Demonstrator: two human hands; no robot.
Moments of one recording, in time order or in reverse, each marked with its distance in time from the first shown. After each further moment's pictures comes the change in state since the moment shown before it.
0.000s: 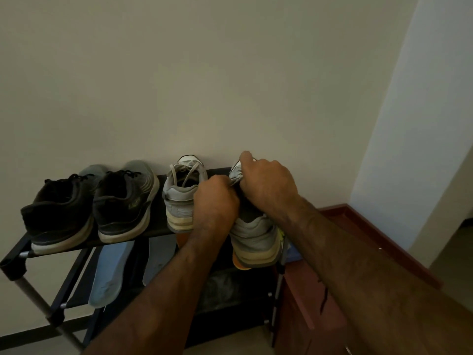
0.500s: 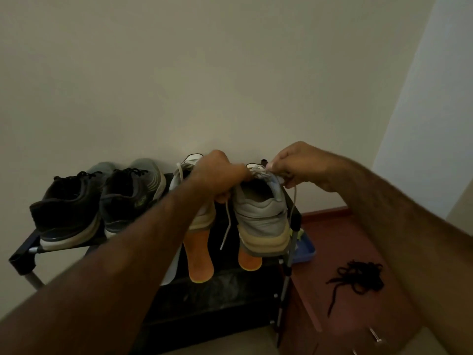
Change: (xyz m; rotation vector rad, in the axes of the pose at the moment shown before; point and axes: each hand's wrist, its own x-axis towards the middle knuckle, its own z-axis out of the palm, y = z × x) left_hand 0.039 0.012 -0.050 -0.184 -0.286 -0.118; right_hand 0.024 0.064 -0.033 0.863 -0.474 0.341
